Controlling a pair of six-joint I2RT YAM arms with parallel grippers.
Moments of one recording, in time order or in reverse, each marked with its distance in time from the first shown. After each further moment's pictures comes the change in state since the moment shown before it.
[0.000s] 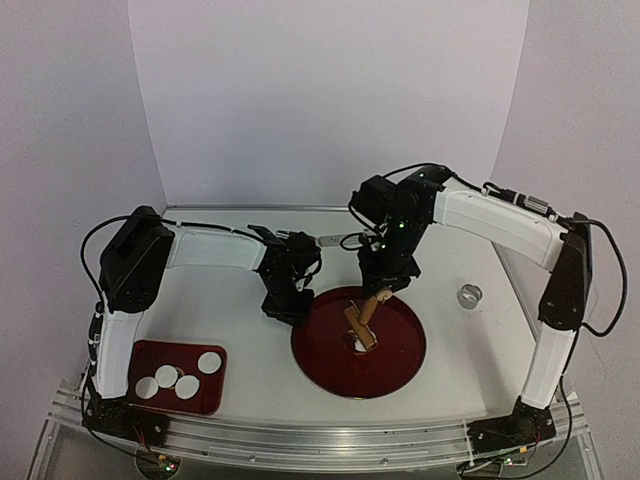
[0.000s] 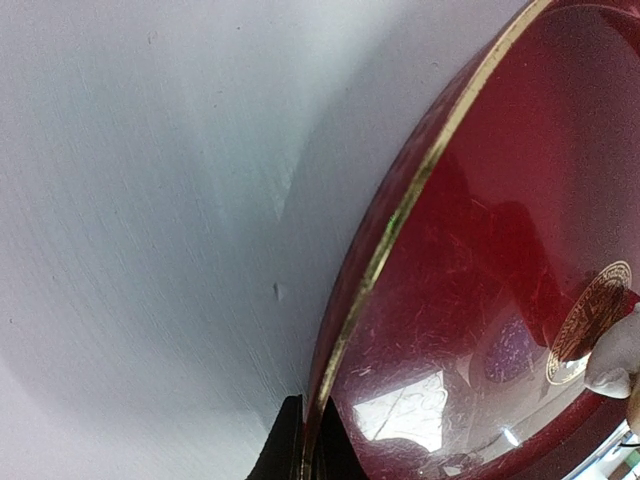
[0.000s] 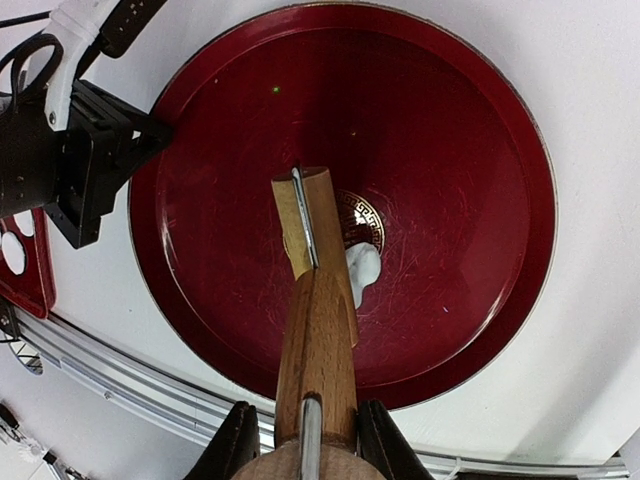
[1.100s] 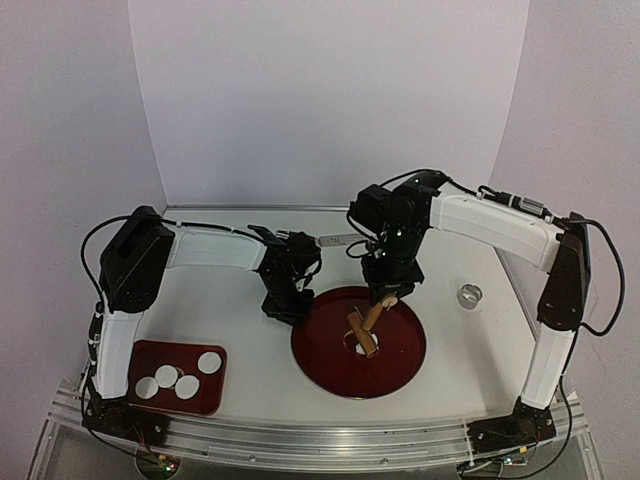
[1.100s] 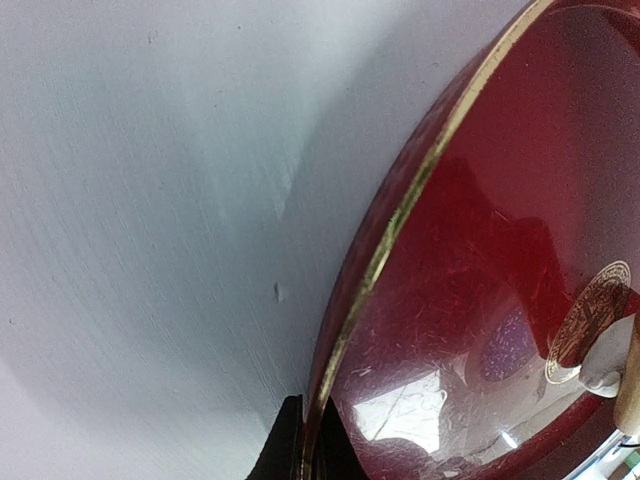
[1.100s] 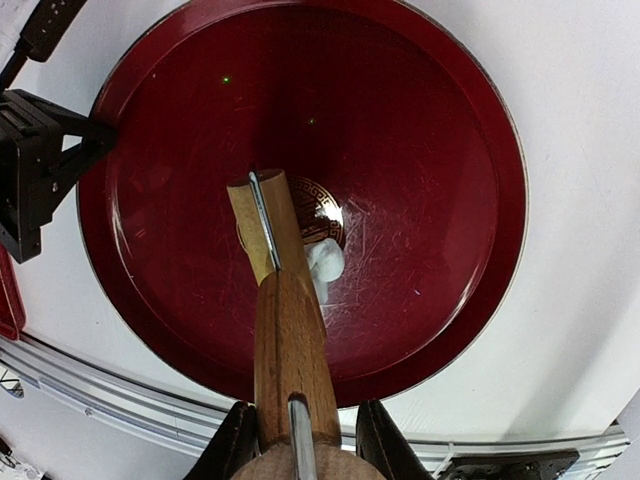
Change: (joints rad) left arm 0.000 0.000 0.000 0.000 0.000 -0.001; right arm 0.007 0.010 -0.030 -0.041 0.075 0.064
